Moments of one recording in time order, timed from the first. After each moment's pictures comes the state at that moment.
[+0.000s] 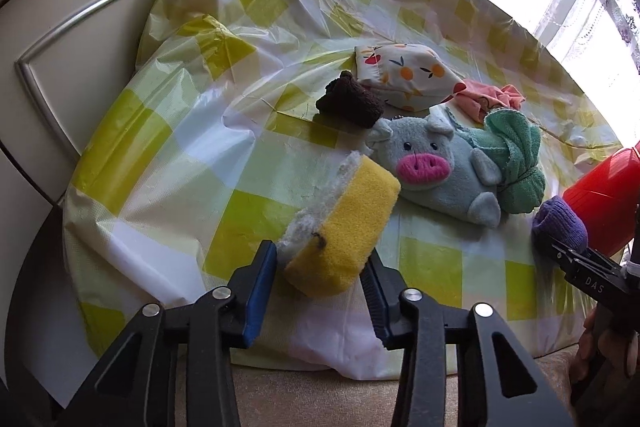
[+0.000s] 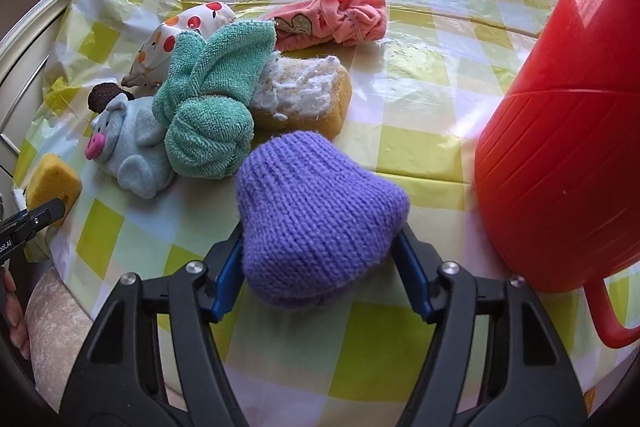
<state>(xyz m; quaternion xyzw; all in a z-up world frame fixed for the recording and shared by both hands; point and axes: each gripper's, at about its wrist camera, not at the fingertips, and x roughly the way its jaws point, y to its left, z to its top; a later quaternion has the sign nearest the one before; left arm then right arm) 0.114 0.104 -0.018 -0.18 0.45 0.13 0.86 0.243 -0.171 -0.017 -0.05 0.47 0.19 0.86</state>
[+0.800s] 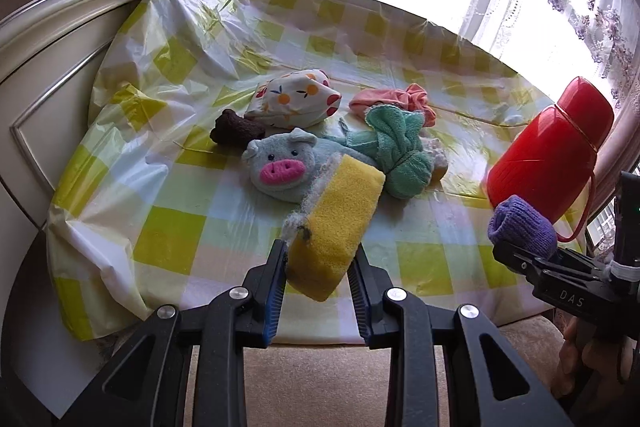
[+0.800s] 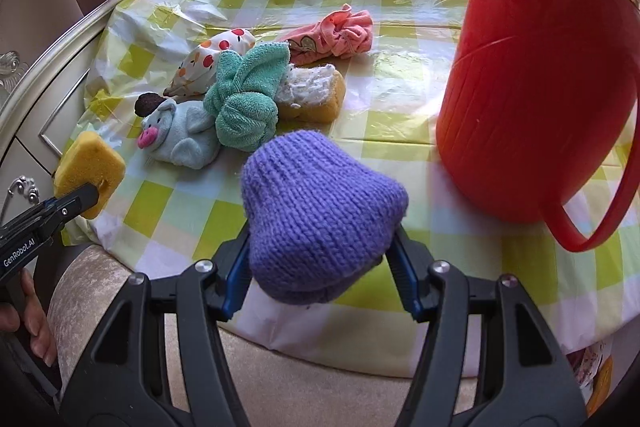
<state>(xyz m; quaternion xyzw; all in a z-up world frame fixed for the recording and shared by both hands) 0.096 0.016 0.025 -0.13 0.40 0.05 0.91 0.183 -0.212 0.011 -0.01 0.44 0.21 0.87</state>
